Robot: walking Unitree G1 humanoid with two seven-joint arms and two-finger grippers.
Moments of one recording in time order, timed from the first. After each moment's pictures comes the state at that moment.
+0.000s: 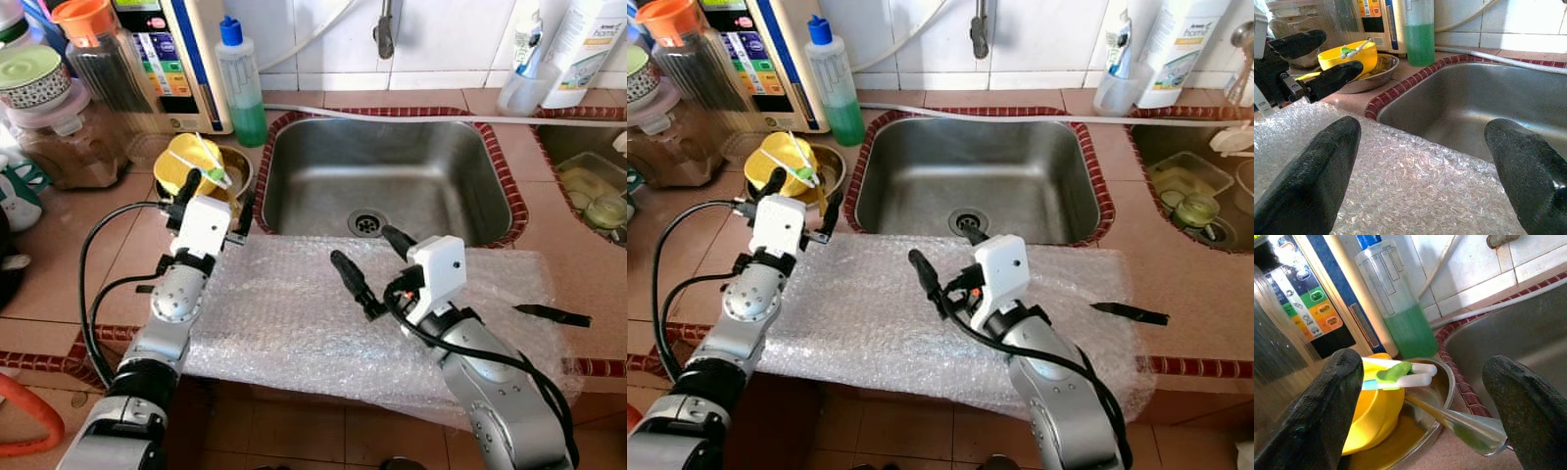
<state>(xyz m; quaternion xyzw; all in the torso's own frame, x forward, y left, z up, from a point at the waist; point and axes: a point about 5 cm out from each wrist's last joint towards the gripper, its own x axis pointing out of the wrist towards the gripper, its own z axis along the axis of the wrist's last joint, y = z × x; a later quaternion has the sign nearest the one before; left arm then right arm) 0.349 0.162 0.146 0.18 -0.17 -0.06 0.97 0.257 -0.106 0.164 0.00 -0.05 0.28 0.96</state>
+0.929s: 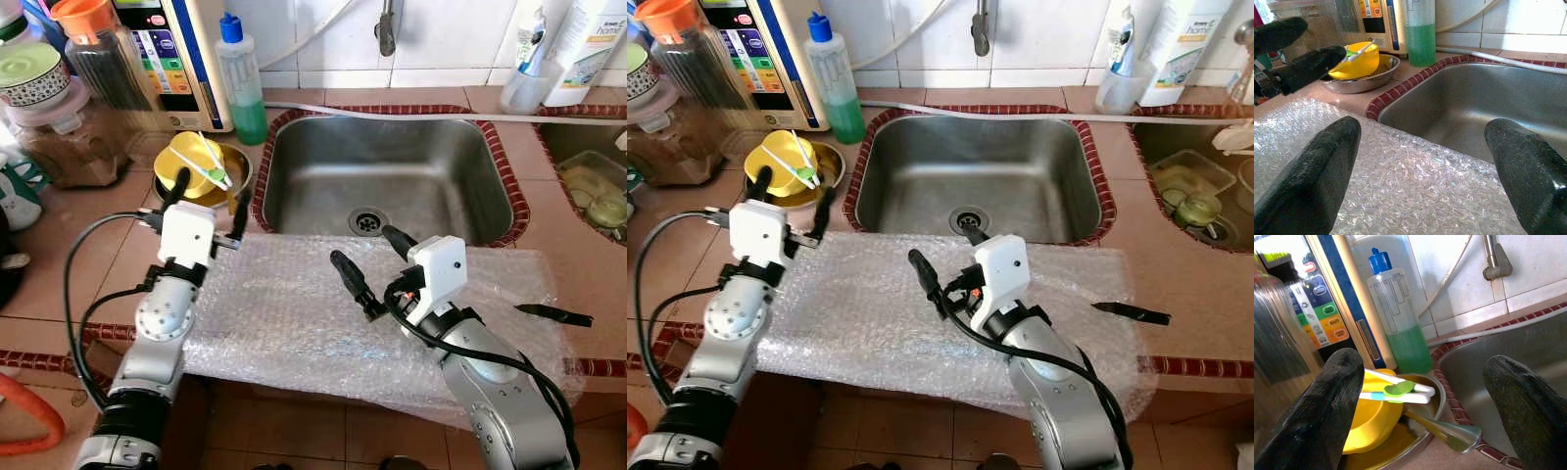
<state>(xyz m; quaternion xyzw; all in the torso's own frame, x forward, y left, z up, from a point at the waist) 0.324 0.161 0.156 0.13 -0.20 -0.07 0.97 0.257 -0.105 0.165 0.00 -0.05 0.28 0.96</state>
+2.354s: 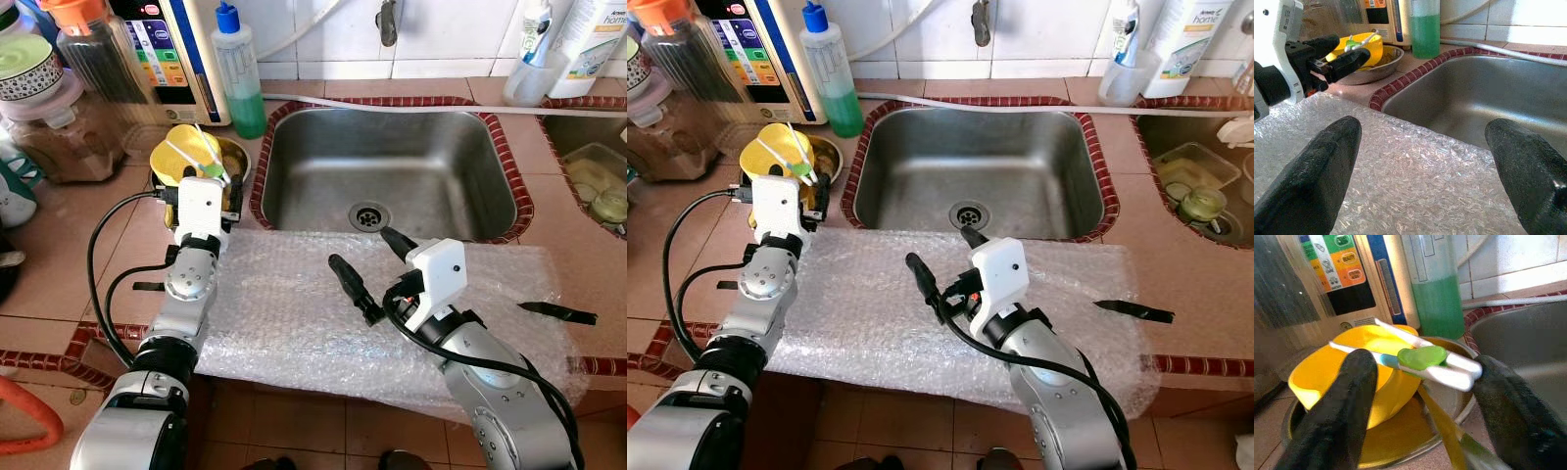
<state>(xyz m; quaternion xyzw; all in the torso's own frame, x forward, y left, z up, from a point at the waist) 0.367 0.158 0.153 0.09 -0.13 0.02 0.99 0.252 -0.104 0.166 -0.01 -0.05 0.28 0.96</state>
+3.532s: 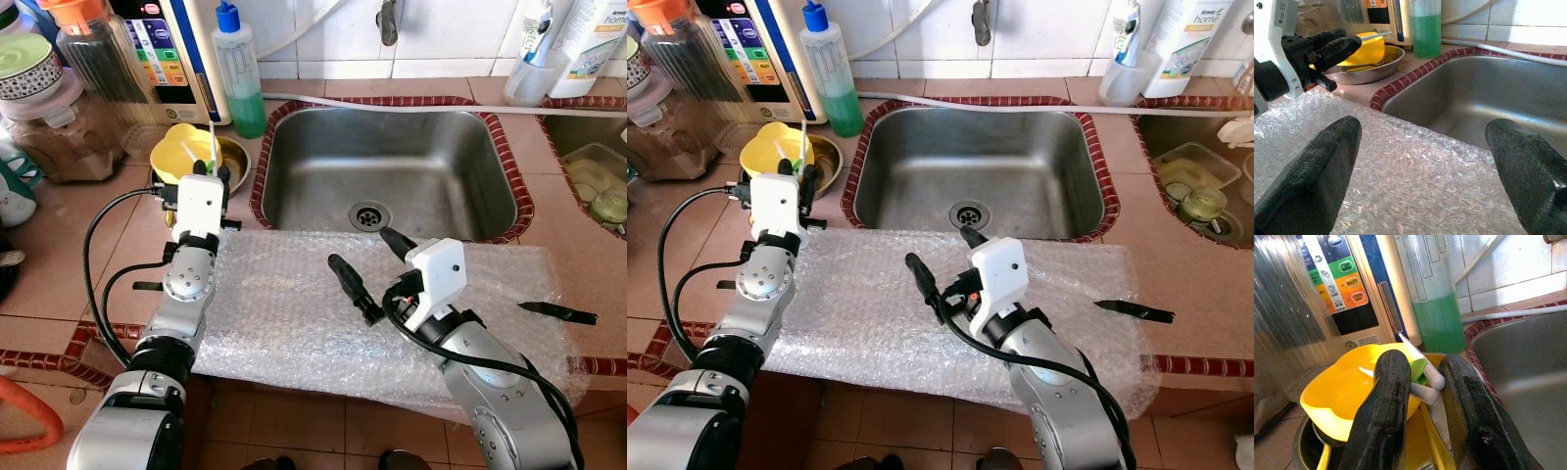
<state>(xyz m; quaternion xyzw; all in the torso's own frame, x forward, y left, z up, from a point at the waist) 0.366 0.158 0.159 0.11 -0.16 0.01 0.98 0.252 -0.104 0.167 -0.01 -0.05 0.28 0.96</state>
